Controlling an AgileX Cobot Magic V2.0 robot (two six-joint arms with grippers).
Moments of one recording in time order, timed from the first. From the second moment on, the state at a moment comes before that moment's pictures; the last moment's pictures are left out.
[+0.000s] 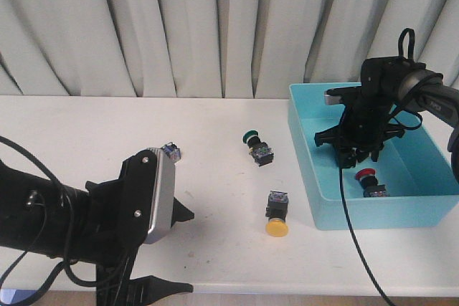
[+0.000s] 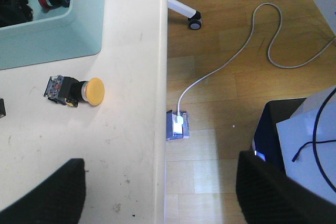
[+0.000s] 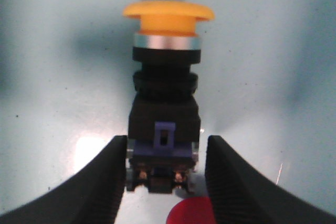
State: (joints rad) left arm -0.54 1.28 -0.84 -0.79 0.74 1.48; right arm 0.05 2.36 -1.90 -0.05 1.05 -0.04
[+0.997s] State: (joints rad) left arm -0.54 1.28 -0.84 -0.79 0.75 1.48; right arm 0.12 1.13 -0.94 0.02 0.84 -0.06
